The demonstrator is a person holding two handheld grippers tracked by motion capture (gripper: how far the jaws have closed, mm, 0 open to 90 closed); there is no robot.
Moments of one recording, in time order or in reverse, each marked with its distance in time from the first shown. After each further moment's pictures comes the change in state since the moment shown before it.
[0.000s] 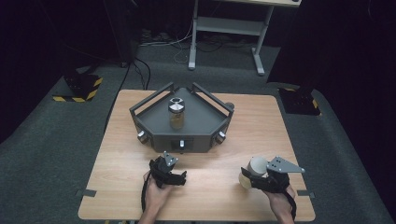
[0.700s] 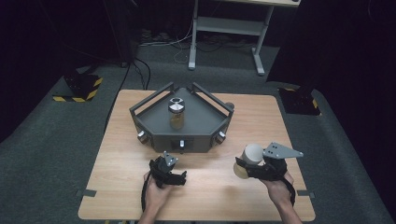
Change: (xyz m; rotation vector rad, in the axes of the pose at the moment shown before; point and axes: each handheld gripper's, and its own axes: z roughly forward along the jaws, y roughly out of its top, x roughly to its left) left arm -0.001 0.000 0.000 0.000 0.003 -0.003; right arm -0.008 0.055 0.005 -0.015 0.083 -0.053
